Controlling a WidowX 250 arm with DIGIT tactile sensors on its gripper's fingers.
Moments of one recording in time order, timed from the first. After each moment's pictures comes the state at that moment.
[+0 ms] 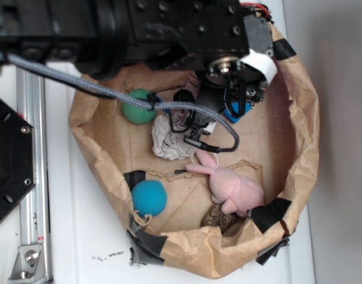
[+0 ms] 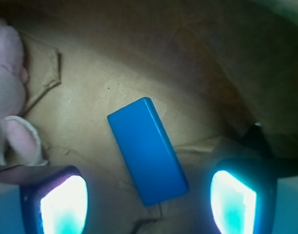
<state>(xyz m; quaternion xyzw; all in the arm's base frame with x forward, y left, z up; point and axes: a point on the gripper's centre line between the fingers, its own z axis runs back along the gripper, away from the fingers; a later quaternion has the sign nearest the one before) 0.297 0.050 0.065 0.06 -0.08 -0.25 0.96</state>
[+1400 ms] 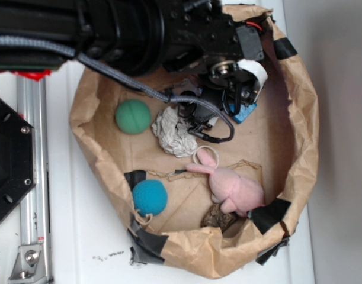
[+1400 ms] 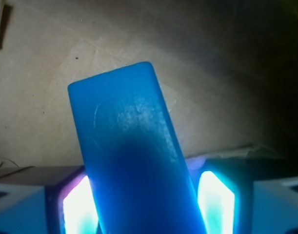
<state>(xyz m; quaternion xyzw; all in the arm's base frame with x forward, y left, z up) 0.308 0.051 0.019 0.04 -0.09 -0.28 0.95</state>
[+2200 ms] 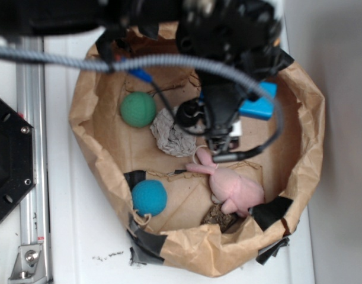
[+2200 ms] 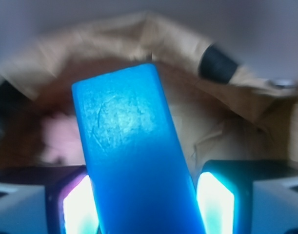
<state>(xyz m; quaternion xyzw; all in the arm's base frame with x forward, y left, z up) 0.285 0.017 0.162 -0.06 -0.12 0.00 0.99</state>
